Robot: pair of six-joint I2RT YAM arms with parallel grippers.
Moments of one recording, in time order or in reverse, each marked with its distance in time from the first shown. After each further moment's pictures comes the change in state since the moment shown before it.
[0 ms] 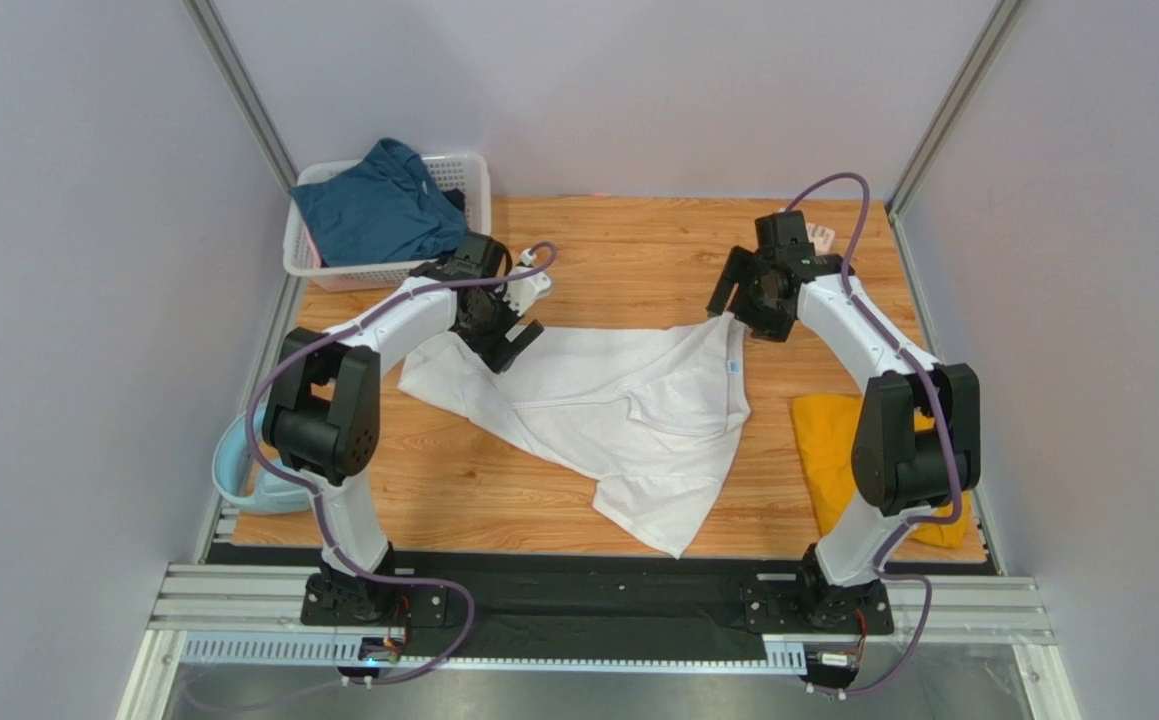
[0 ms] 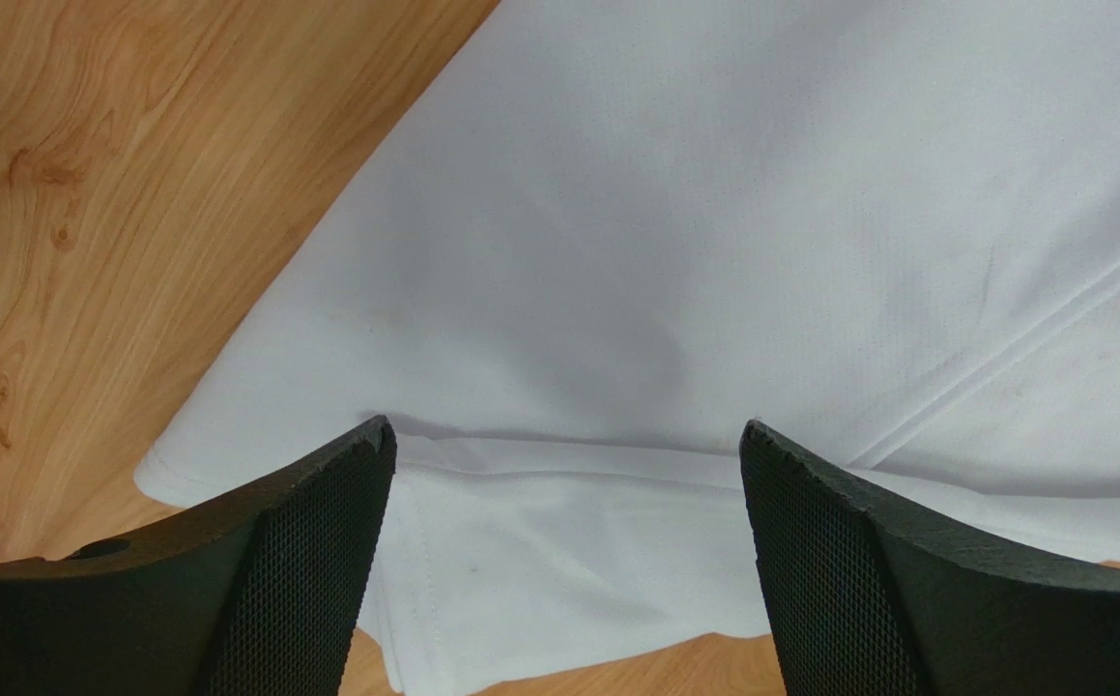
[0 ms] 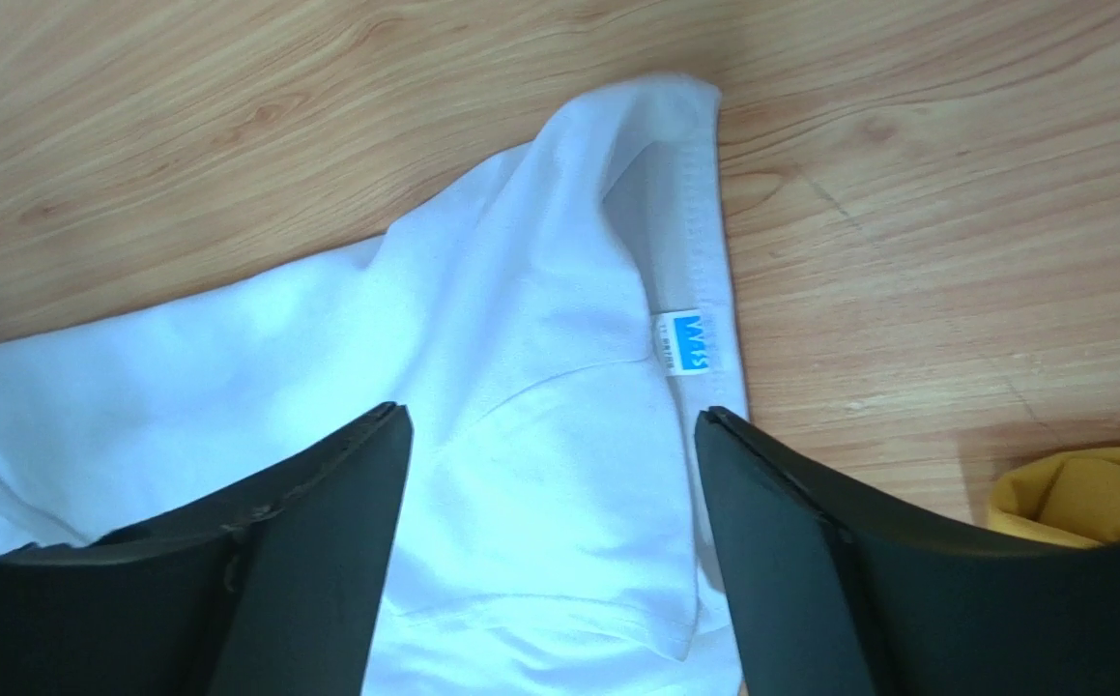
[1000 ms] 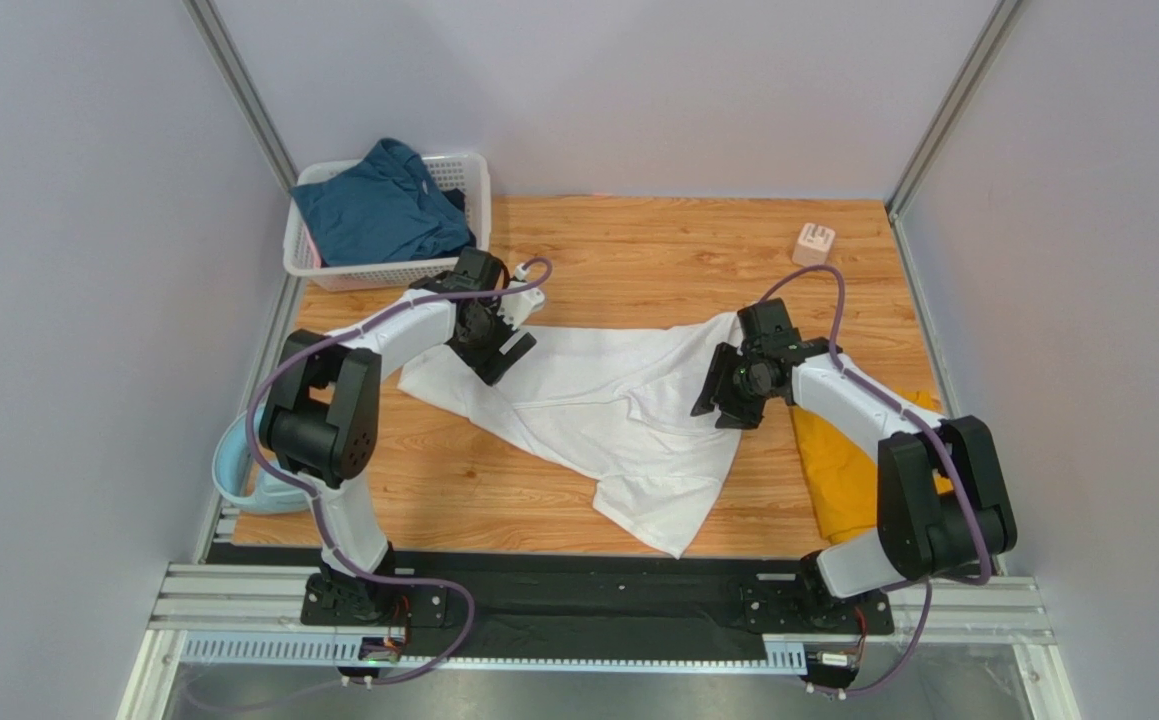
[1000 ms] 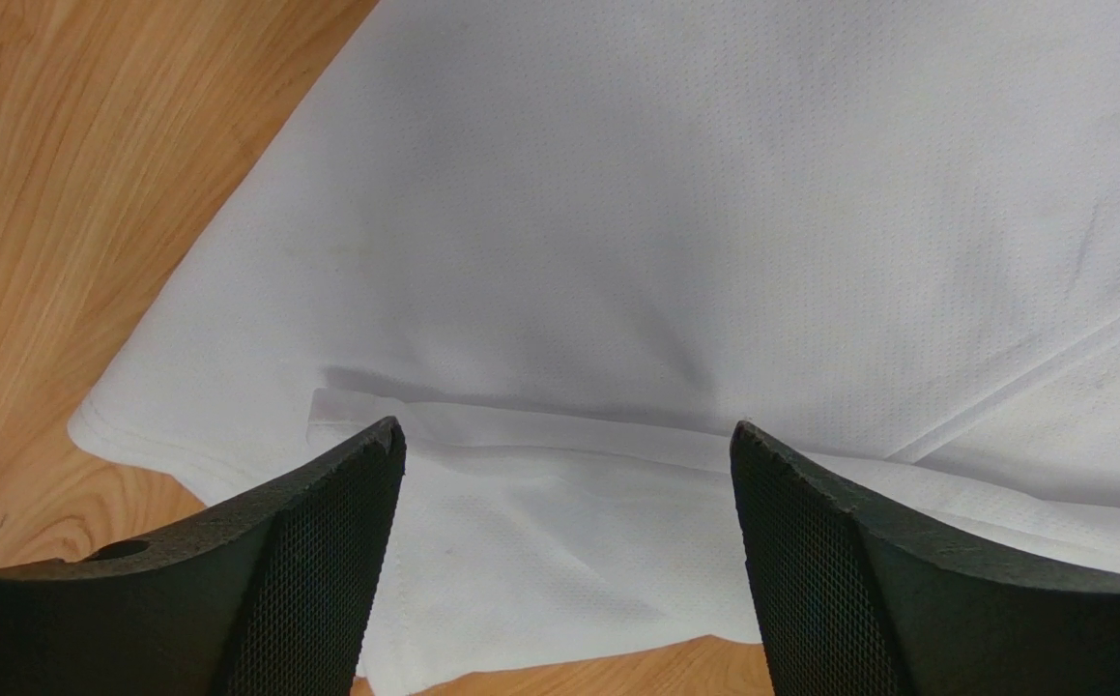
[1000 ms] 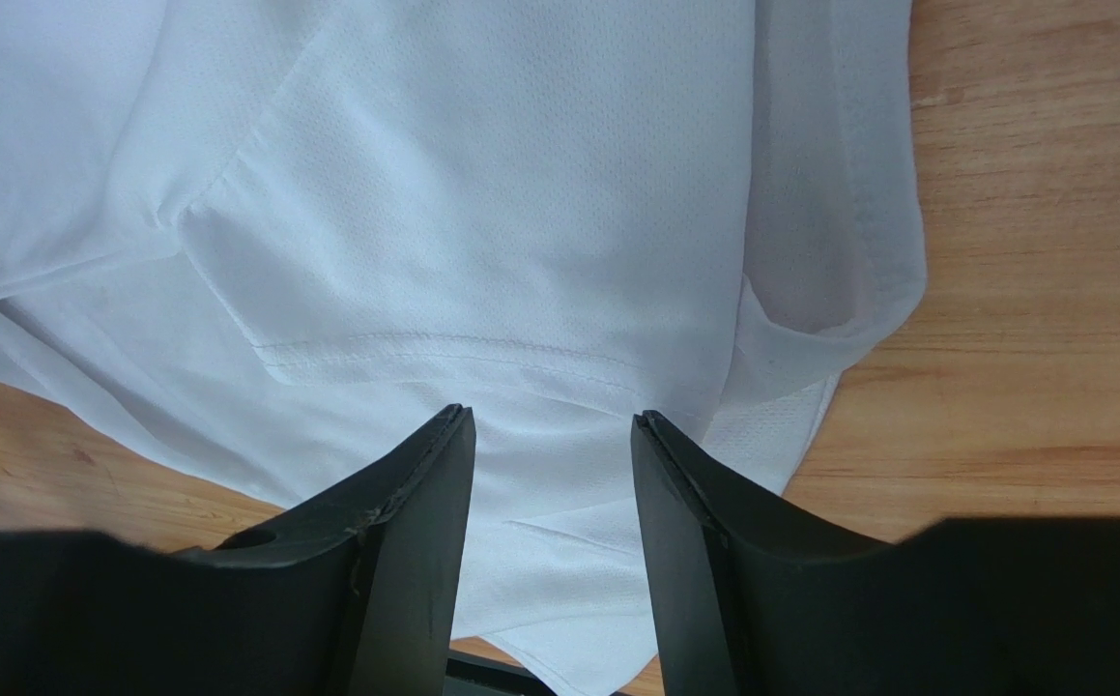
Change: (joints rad) left arm -0.001 -0.002 -0.086 0.047 -0.060 -0.031; right arm 0.111 -0.246 -0.481 0.080 -0.180 0.072
